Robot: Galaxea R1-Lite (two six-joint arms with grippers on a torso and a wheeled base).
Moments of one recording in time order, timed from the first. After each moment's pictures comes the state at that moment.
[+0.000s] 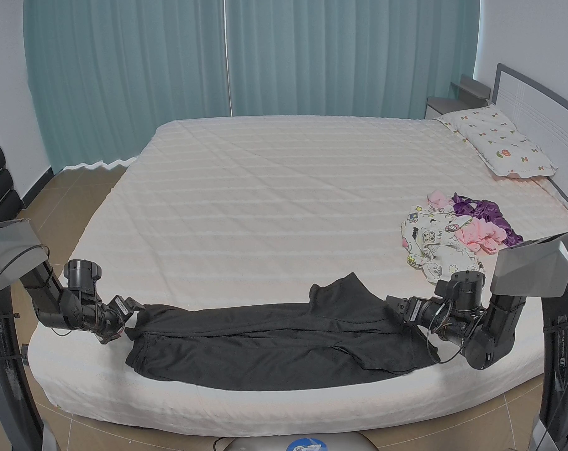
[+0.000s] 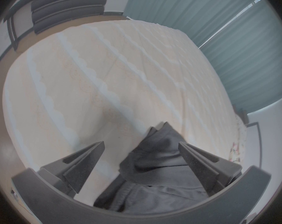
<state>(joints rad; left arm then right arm) 0.18 2.29 -0.82 -0.57 -0.21 -0.73 0.22 2.40 -0.63 -1.30 0.07 0.45</state>
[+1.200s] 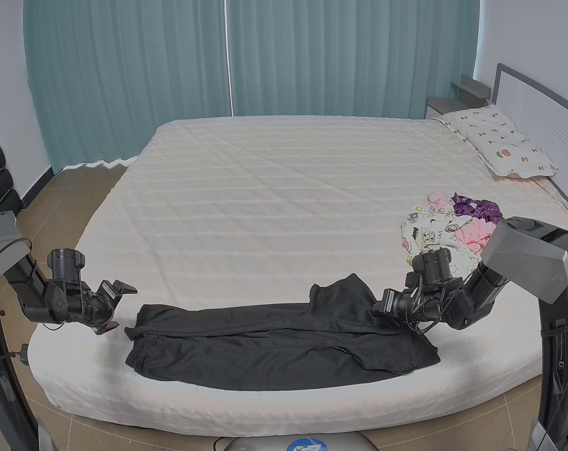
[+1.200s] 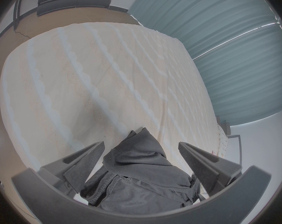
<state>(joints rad) 0.22 2.21 -0.79 -0.60 -0.33 -0.81 0.27 2.40 -1.01 -0.67 0.21 0.51</state>
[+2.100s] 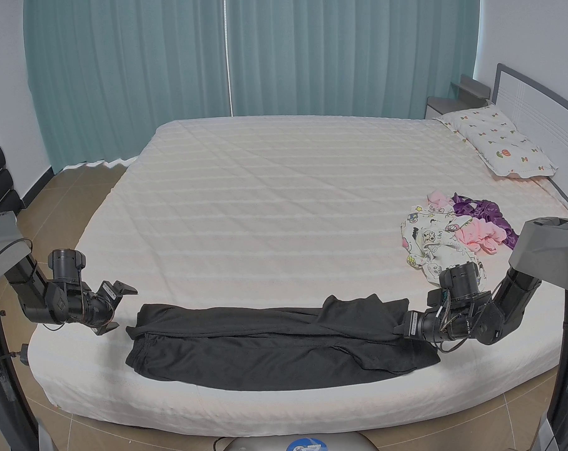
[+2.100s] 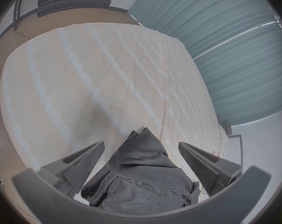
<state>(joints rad) 0.22 2.21 -0.79 -0.60 -0.32 -0.81 0.23 2.27 -0.71 -0.74 0.27 0.41</state>
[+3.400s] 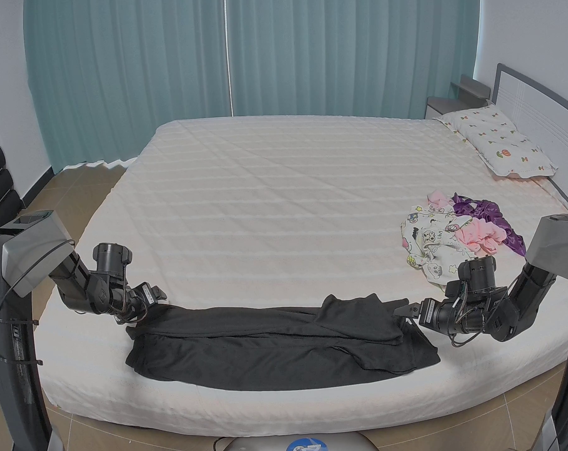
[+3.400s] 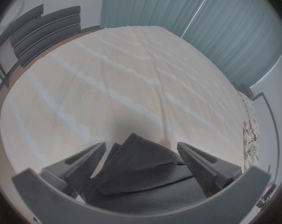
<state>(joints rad) 0.04 2.37 -1.04 -0.44 -0.04 -0.53 0.16 2.21 -0.66 -0.79 0.26 0.50</state>
